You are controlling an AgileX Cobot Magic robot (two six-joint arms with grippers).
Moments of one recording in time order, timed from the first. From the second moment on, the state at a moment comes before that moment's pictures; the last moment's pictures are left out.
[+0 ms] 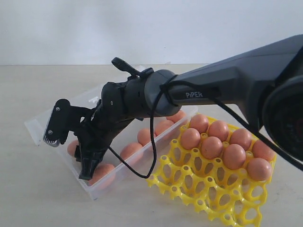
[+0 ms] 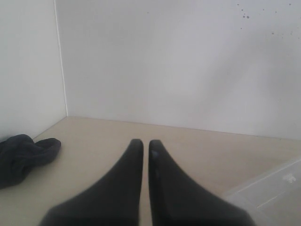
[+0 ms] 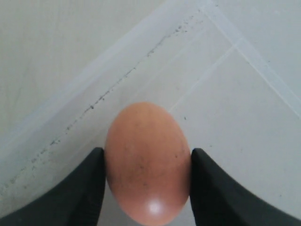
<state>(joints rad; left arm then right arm) 0.24 0.00 0.00 -0.13 0.06 0.14 0.73 2.23 -1.56 0.41 0.39 -1.03</state>
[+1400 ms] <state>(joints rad) 0.24 0.00 0.00 -0.13 0.06 0.14 0.72 1.17 -0.12 0.33 -0.73 -0.10</state>
